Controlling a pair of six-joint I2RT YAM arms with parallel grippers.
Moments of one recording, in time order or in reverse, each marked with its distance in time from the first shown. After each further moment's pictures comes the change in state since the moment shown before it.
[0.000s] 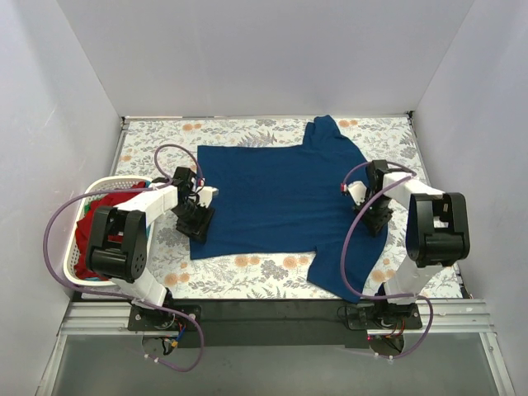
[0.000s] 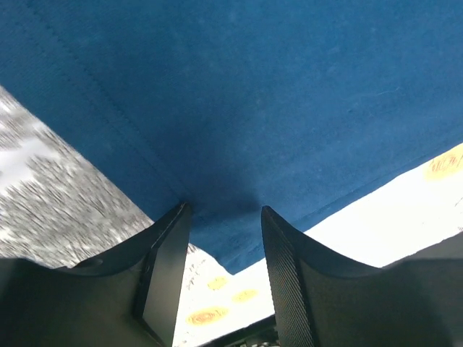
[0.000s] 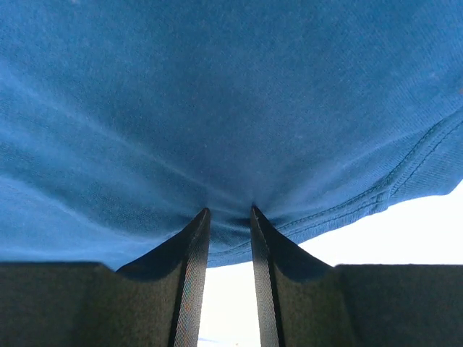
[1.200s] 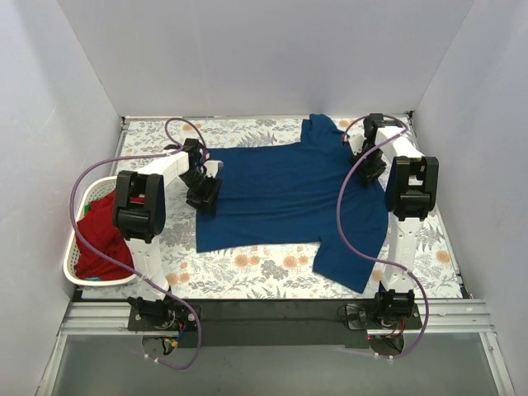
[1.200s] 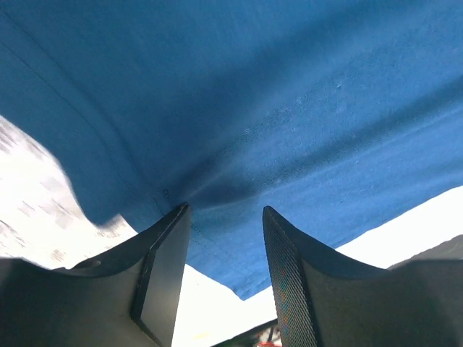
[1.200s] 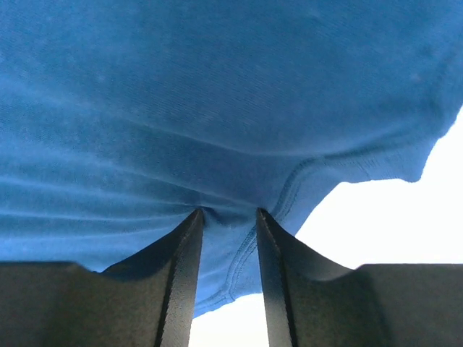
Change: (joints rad) left arm 0.016 0.355 0.429 -0.128 0.045 -0.084; right arm -0.036 0.533 0.809 -0.182 -0.011 0.092
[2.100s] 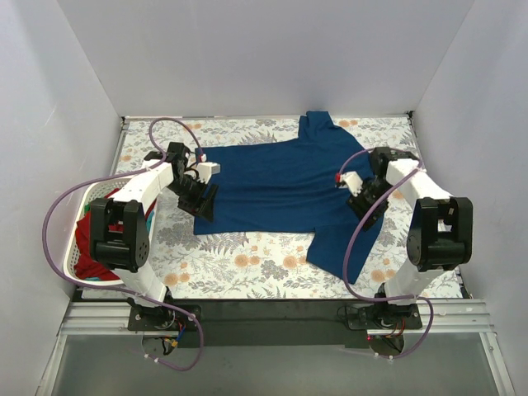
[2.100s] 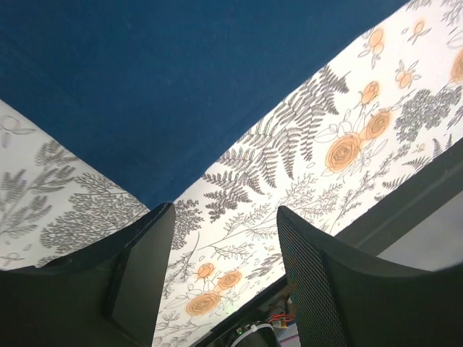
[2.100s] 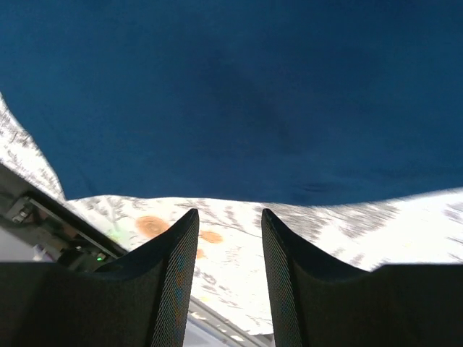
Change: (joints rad) left arm 0.034 -0.287 -0.106 -0.082 0.174 0.186; right arm 0.033 -0.592 -0.585 -0.119 -0.229 -0.255
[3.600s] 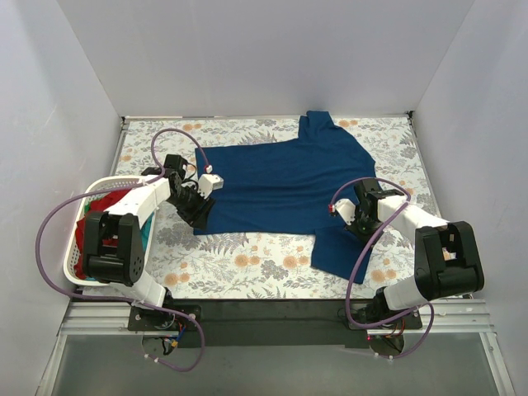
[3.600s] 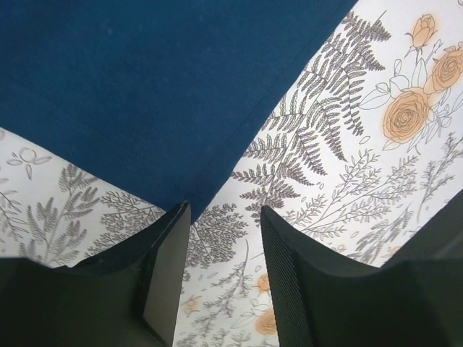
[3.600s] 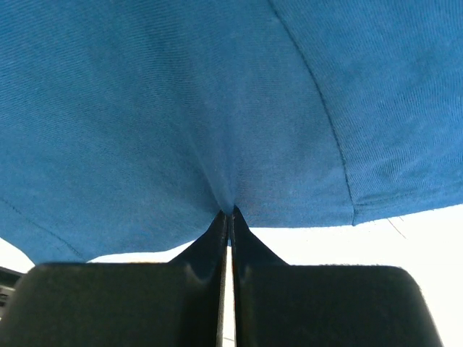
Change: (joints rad) left arm 0.000 -0.106 -0.216 0.140 -0.009 0.274; right arm 0.159 -0.221 -0.498 0.372 0.233 0.127
